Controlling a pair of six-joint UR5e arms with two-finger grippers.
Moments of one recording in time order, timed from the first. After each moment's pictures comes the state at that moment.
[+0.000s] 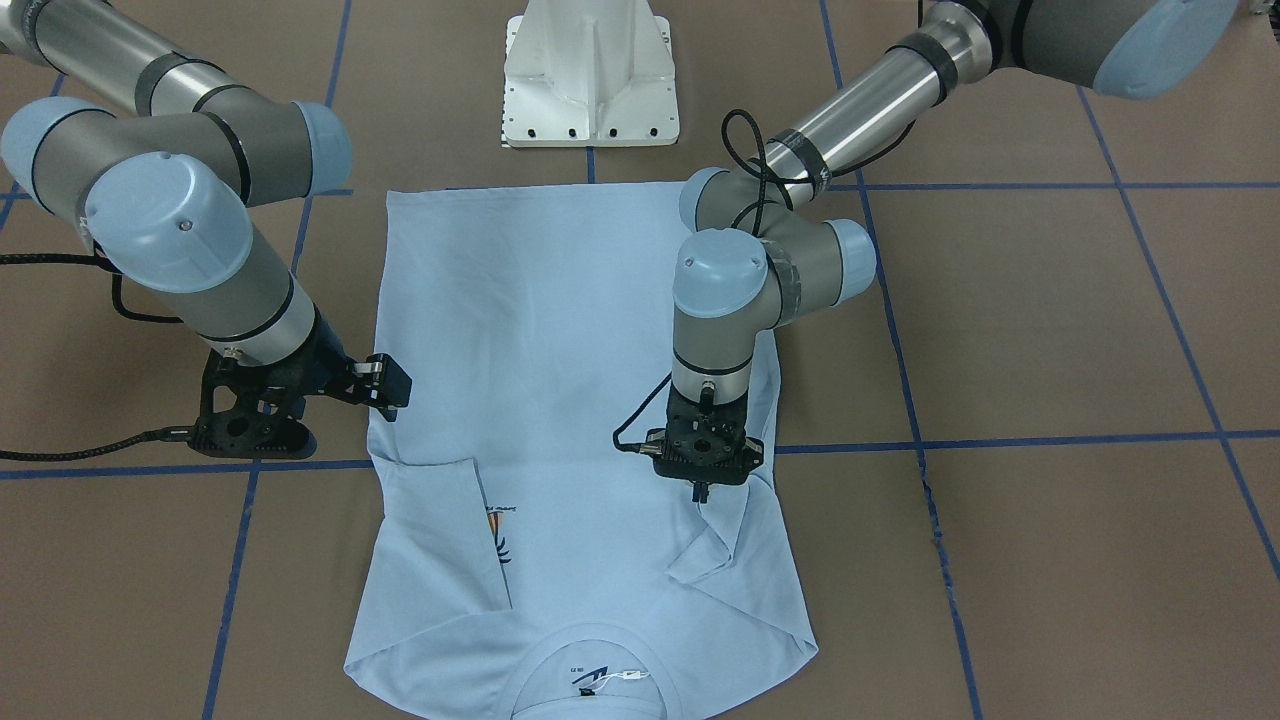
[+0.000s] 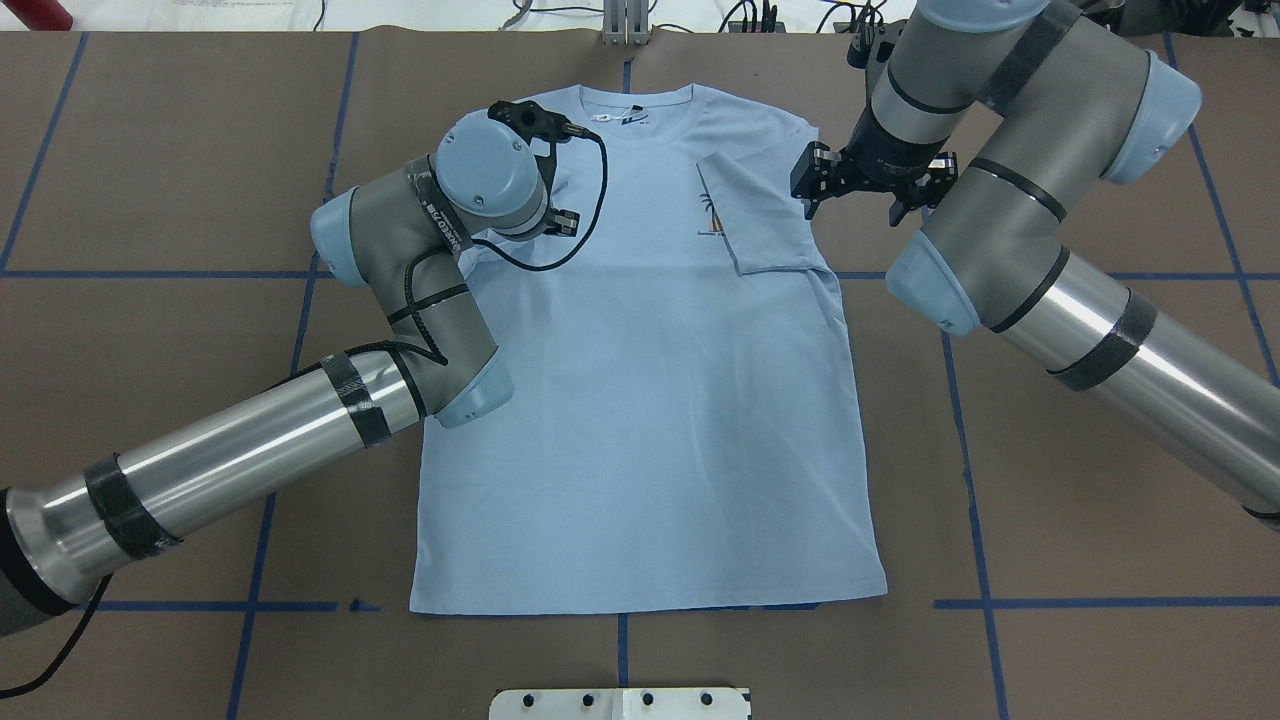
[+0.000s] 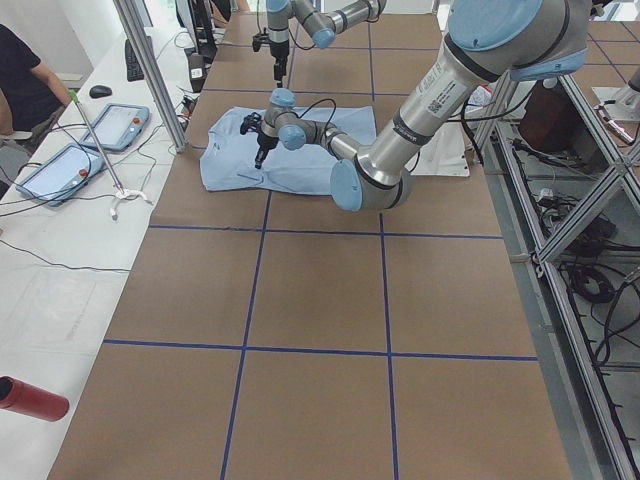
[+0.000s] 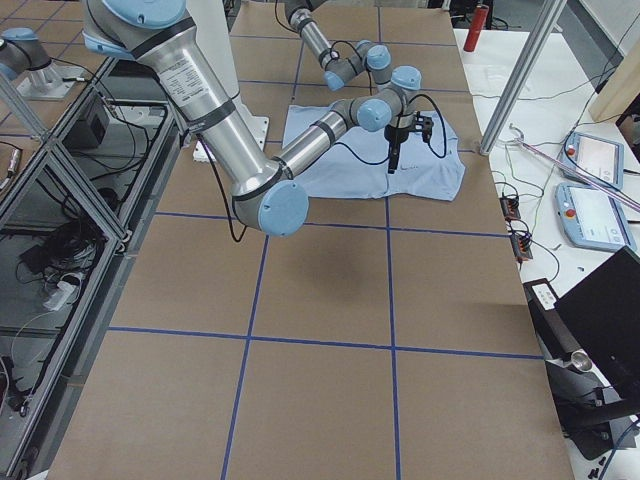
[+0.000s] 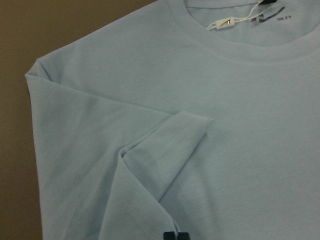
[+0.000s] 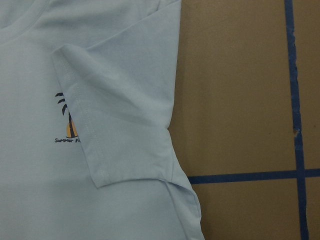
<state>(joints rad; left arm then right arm) -0.66 -2.45 -1.13 -1.99 -1.64 -0.91 0.89 -0.93 1.58 -1.61 2.13 0.95</state>
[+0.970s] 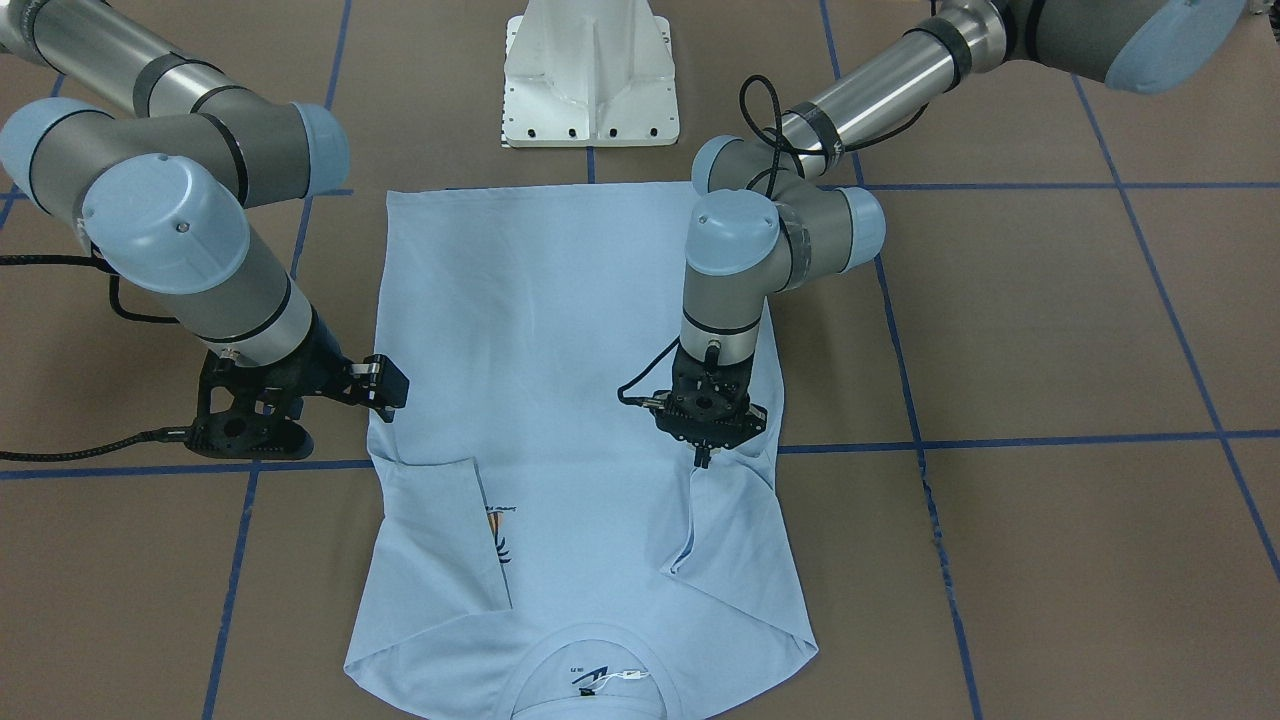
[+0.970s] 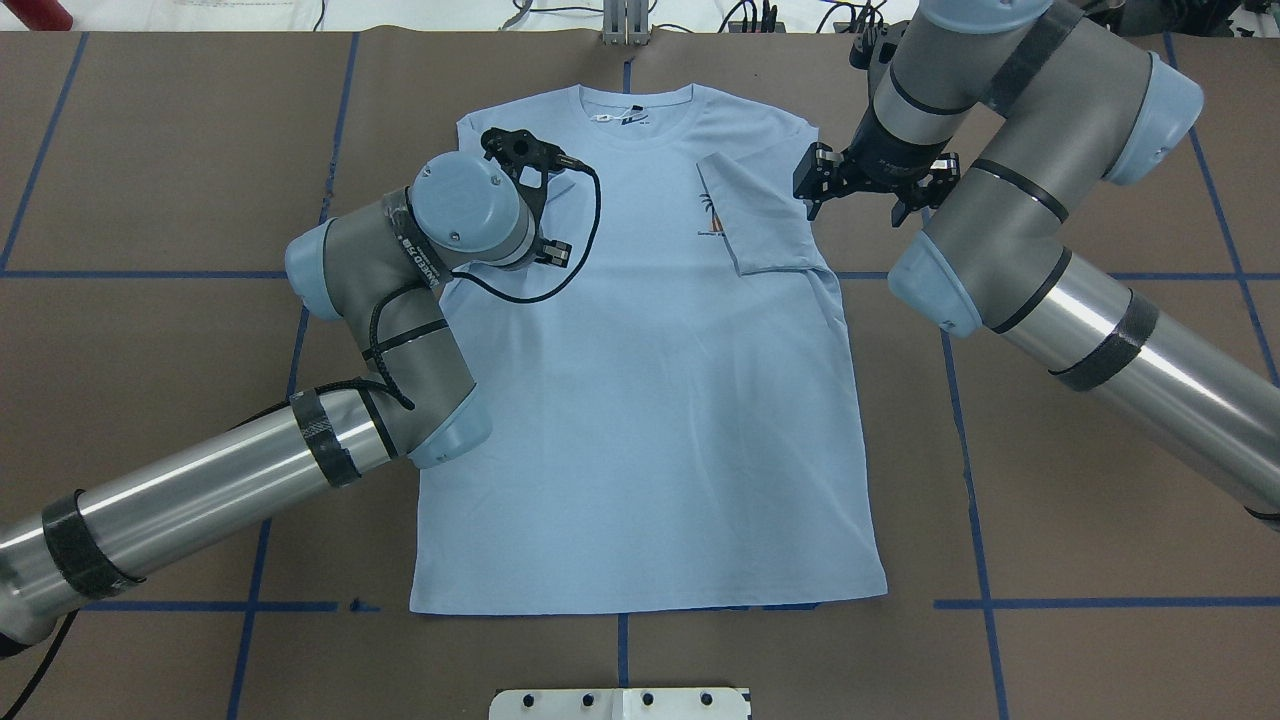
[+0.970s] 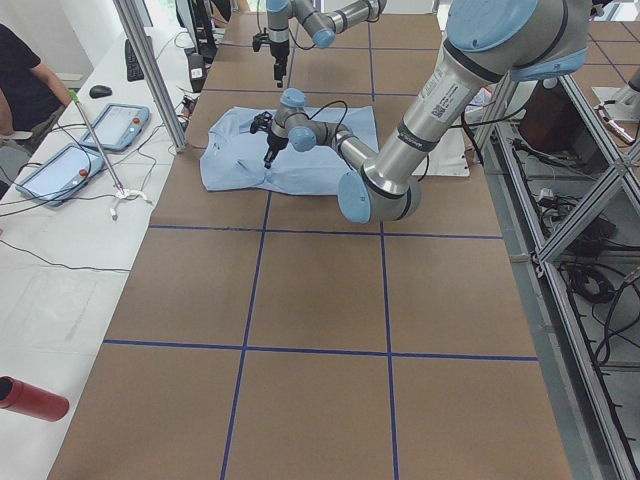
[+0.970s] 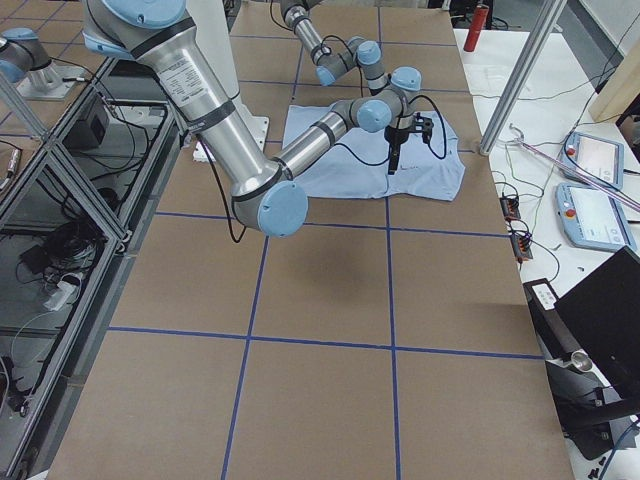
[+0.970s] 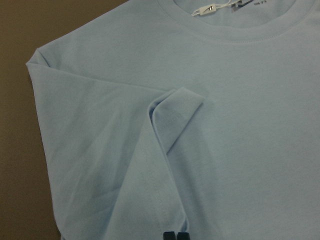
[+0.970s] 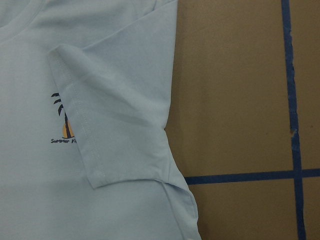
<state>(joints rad) -0.62 -2.37 -1.28 -1.94 -1.64 -0.87 0.89 -0.94 1.58 -1.61 2.13 0.95</state>
